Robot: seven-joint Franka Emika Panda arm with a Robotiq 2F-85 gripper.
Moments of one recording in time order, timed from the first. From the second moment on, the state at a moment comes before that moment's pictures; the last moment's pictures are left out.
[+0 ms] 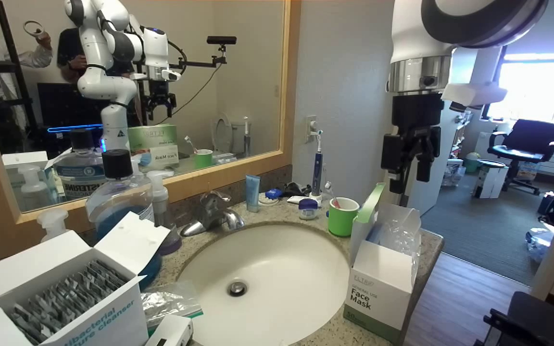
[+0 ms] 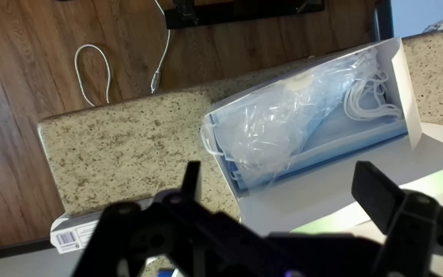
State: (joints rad) arm -0.07 -0.34 -0.01 -2.53 -0.05 2.09 0.07
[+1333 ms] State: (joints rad) arm -0.01 -0.53 -0.01 -2.76 0.45 2.11 0.25
